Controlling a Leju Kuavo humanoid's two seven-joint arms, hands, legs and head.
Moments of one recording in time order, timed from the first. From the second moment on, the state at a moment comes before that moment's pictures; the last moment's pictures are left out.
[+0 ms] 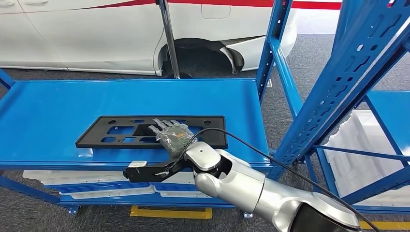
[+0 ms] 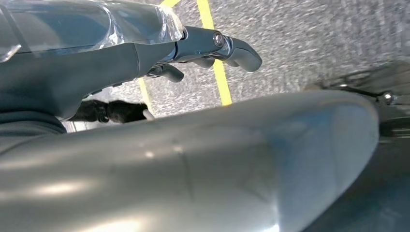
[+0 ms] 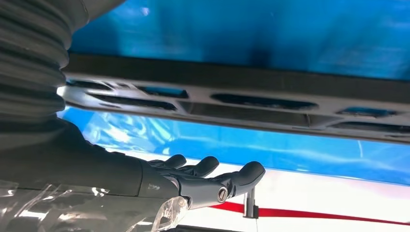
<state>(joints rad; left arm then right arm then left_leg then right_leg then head) -0.15 -0.01 -1.32 -0.23 1.07 0.19 0.13 -0.86 0.09 1.42 -1.21 0.54 0.18 0.19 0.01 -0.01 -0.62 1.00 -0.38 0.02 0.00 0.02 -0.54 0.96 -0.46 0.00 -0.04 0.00</state>
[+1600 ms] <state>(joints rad) -0.15 -0.01 -1.32 -0.23 1.07 0.19 0.13 -0.86 0.10 1.42 -1.20 0.54 0.19 0.19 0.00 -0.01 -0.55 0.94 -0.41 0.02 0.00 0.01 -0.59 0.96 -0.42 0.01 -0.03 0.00</state>
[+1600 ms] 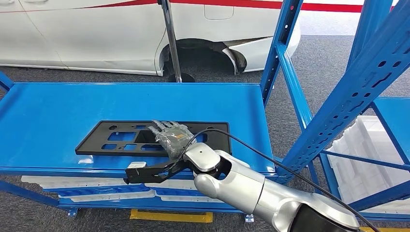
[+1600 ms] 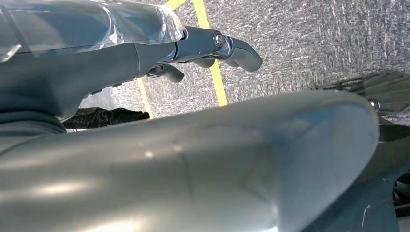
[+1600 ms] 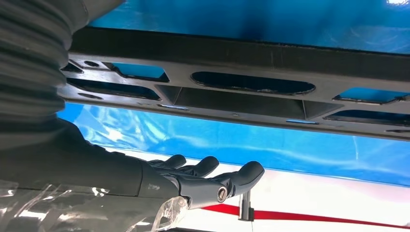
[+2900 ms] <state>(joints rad) -0.15 -0.01 -1.32 -0.23 1.07 0.19 0.12 -0.83 0.13 1.45 -1.17 0.55 0.19 0.15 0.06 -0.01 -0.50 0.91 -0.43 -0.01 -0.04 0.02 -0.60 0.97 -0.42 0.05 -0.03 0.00</state>
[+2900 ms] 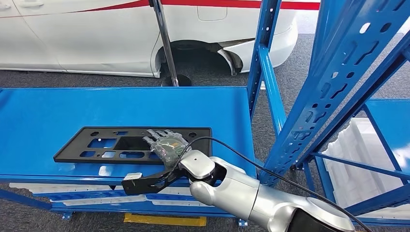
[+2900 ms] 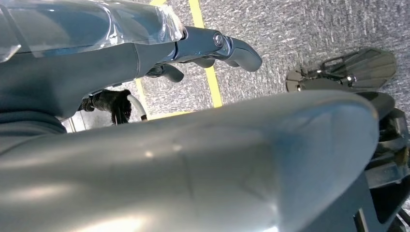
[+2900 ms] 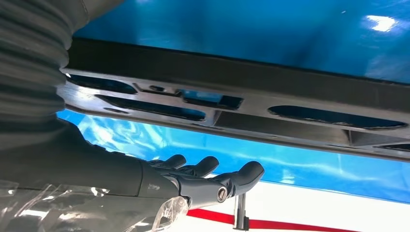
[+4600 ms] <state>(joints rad) -0.15 -0.01 -1.32 -0.23 1.06 0.19 0.12 -0.83 0.16 1.47 -1.16 0.55 0.19 0.12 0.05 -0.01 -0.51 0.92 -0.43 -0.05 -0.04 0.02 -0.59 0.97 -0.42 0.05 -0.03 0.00</state>
